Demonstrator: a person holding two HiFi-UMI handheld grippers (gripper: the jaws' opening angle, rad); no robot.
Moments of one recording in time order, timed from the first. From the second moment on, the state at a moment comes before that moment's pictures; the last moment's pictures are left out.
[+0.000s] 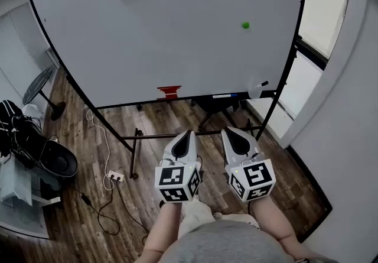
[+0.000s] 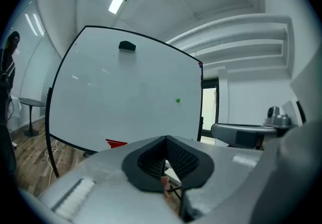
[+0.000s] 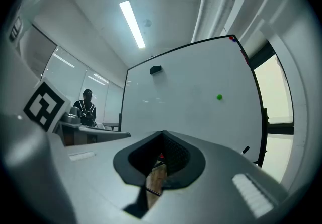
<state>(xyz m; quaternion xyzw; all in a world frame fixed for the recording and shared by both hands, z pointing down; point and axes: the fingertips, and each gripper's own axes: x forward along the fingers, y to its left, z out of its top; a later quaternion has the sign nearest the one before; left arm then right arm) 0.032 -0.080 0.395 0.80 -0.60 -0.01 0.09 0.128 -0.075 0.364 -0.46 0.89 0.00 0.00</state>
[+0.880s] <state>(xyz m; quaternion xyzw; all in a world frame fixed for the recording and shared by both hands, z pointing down) 0.060 -0.081 0.392 0.81 -0.58 0.00 0.10 0.151 -0.077 0.371 -0.46 0.89 -0.02 0.00</state>
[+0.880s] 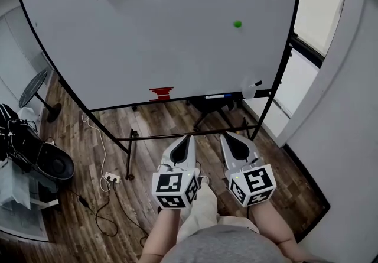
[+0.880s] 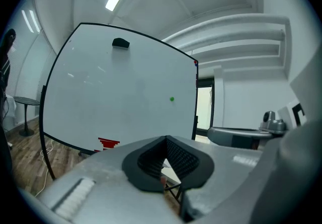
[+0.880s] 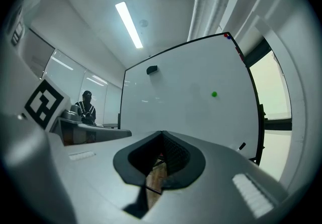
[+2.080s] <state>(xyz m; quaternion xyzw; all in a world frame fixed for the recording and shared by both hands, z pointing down) 0.056 -0.270 0.372 0.83 -0.55 -0.01 0.09 0.176 -0.281 0.321 -0.53 0.85 0.04 0.01</state>
